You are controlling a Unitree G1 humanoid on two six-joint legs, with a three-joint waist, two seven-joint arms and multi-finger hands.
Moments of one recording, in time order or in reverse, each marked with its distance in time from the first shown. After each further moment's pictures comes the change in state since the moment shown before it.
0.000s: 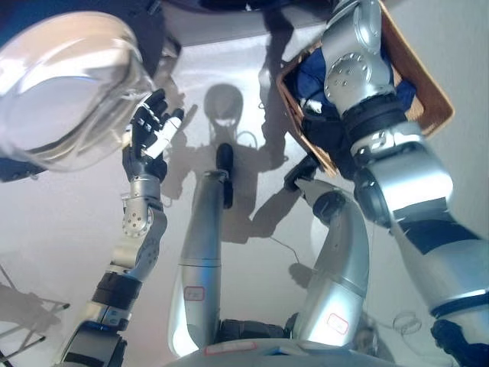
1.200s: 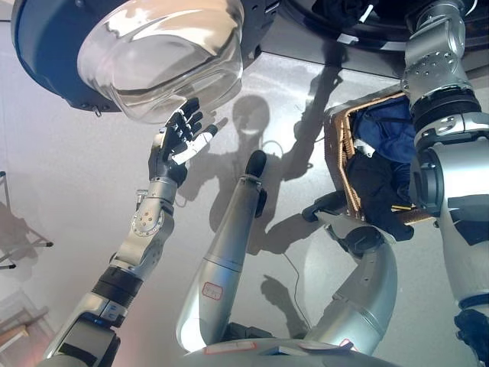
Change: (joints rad) left arm -0.044 0.058 -0.134 0.079 -0.002 -0.004 -0.107; right arm 0.027 -0.241 -0.030 0.143 0.161 0.043 0.081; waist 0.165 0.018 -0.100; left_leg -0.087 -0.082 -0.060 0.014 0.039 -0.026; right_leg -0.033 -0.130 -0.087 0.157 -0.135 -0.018
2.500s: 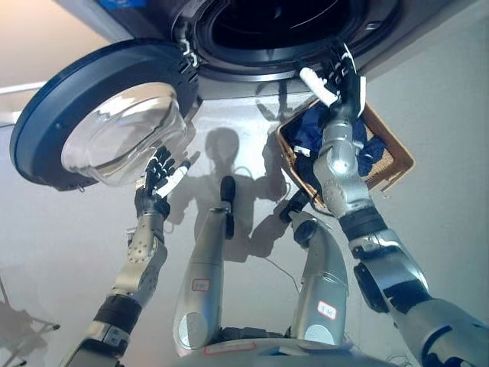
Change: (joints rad) left arm 0.170 -0.110 0.119 0.150 0.021 0.027 0.096; right arm 0.849 0.270 0.025 -0.800 -0.670 -0.020 -0.193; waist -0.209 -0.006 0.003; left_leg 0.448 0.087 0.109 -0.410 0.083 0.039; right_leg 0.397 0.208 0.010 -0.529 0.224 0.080
